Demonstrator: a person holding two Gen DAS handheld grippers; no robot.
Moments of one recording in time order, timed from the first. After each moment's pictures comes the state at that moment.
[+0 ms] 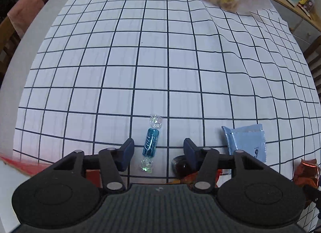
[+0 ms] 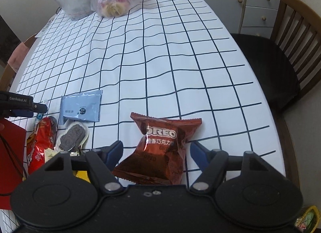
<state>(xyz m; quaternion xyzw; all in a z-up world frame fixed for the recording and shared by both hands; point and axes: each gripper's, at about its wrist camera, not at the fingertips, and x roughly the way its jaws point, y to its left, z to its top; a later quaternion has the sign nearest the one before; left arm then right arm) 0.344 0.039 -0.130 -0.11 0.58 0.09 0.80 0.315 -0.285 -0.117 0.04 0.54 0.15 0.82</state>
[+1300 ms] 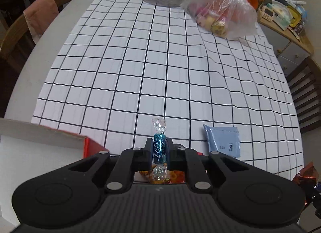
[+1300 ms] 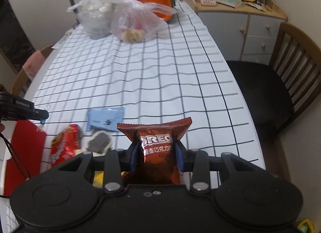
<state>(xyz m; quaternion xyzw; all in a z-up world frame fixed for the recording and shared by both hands) 0.288 0.035 -0.062 -0.14 0.53 0.10 0.83 0.269 -0.280 -0.038 0.02 0.47 0.18 0.86</state>
